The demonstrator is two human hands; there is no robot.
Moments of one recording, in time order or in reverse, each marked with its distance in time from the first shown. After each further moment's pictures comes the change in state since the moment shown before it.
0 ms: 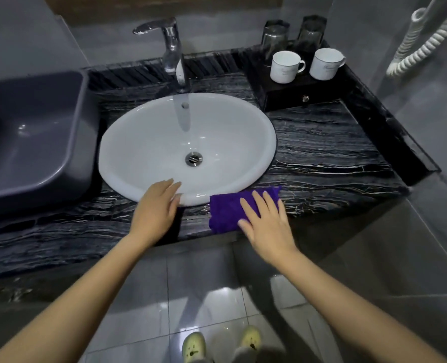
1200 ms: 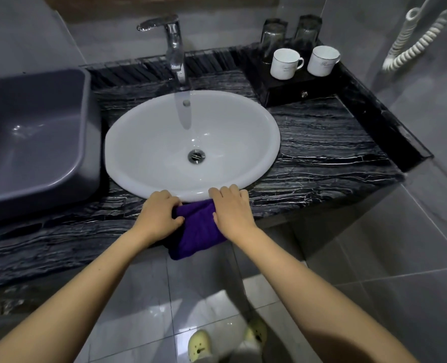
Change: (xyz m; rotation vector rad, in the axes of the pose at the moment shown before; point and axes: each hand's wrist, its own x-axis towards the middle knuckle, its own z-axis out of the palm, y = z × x) left_hand -0.010 -0.026 -0.023 -0.045 -0.304 -0.023; right_hand 0.039 -0.105 -0.008 0.062 0.111 -0.045
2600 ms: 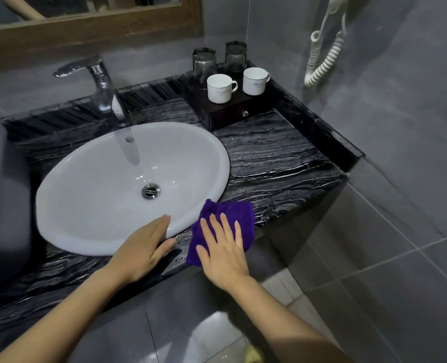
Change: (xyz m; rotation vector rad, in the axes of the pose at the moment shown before) left_hand 0.046 0.035 0.021 0.111 -0.079 0.320; right_hand -0.037 0.056 0.022 0.082 -0.076 0.329
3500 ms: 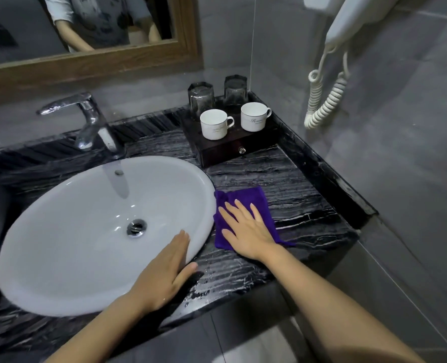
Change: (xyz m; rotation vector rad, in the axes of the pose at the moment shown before) left_hand 0.097 0.077 0.012 -0.130 -0.032 -0.102; right_hand 0.159 0.143 -0.064 0.008 -0.119 -0.293
